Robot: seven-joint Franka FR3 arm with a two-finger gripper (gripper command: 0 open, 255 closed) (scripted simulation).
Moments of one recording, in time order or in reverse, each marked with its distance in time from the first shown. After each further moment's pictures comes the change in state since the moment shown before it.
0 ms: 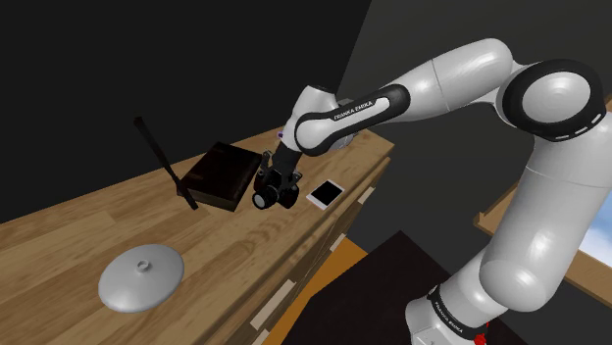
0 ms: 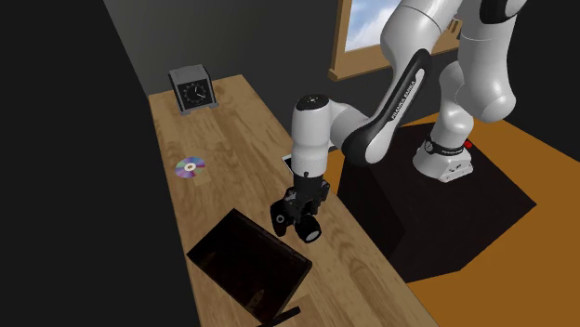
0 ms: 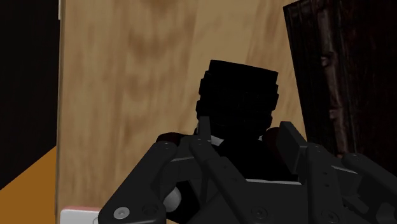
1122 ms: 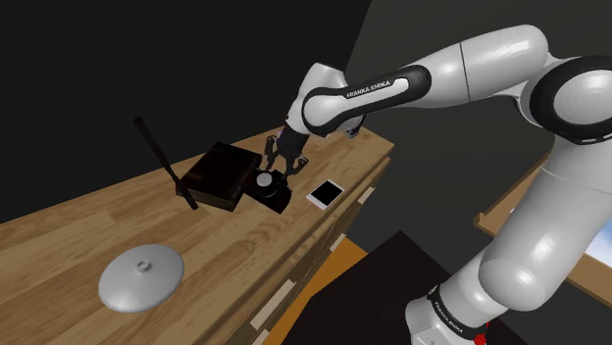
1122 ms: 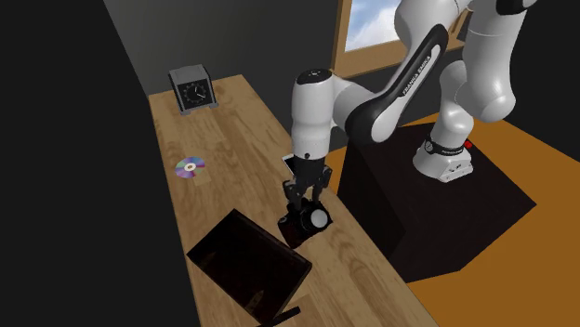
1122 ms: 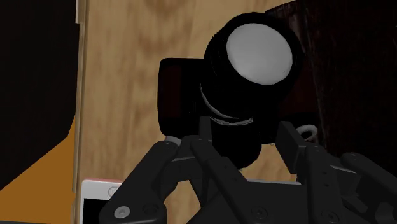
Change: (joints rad) arm -0.018 -0.105 0.013 0.025 0.030 -0.128 -0.006
